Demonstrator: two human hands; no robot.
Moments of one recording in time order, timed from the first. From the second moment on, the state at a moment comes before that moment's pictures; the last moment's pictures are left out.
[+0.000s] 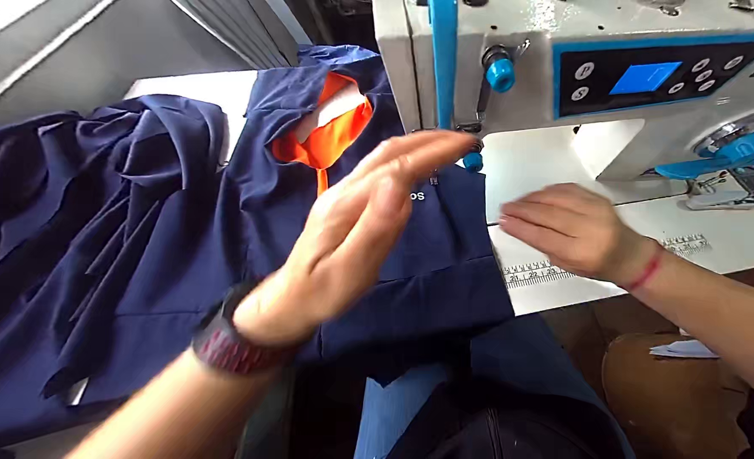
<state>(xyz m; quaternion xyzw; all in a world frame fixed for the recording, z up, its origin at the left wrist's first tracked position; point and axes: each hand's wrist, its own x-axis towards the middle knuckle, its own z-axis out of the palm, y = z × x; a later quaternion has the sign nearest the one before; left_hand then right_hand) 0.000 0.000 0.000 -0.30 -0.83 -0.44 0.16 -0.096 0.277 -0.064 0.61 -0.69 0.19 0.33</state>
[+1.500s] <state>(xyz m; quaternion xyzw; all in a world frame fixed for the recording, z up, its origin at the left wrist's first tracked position) -0.014 -0.041 -0.123 -0.35 -0.92 -0.11 0.11 -0.100 0.226 -0.121 0.71 -0.64 0.29 0.11</state>
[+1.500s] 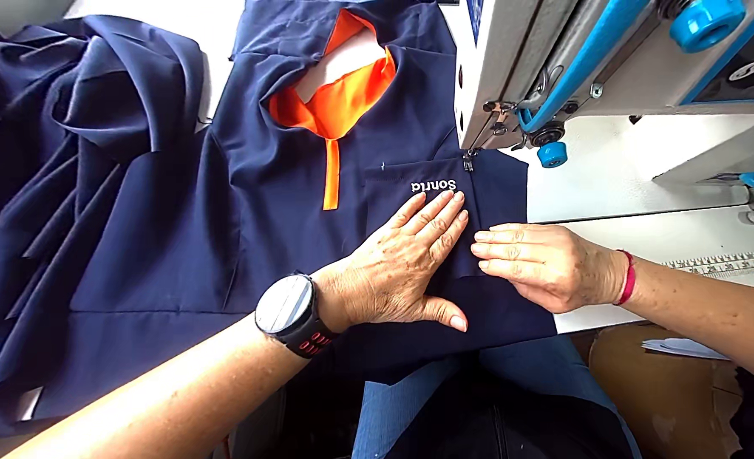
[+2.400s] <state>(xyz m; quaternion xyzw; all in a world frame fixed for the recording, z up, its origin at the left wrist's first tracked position) 0.011 -0.037 -0.117 -0.37 -0.92 -0.13 0.05 -0.092 0.221 -0.101 0.53 -0.75 0.39 0.00</state>
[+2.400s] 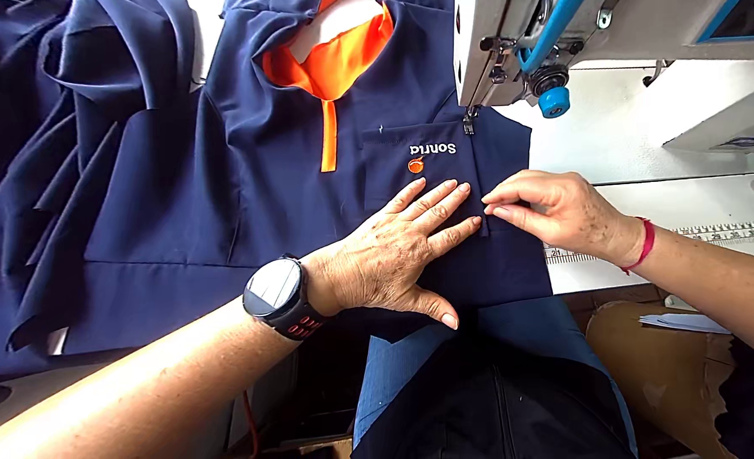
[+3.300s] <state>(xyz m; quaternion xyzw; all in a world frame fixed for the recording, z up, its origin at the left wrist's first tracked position) 0.034 -0.092 -0.106 -0.33 -0.90 -0.25 0.13 -0.093 0.227 -0.111 0.68 -0.68 0.23 0.11</state>
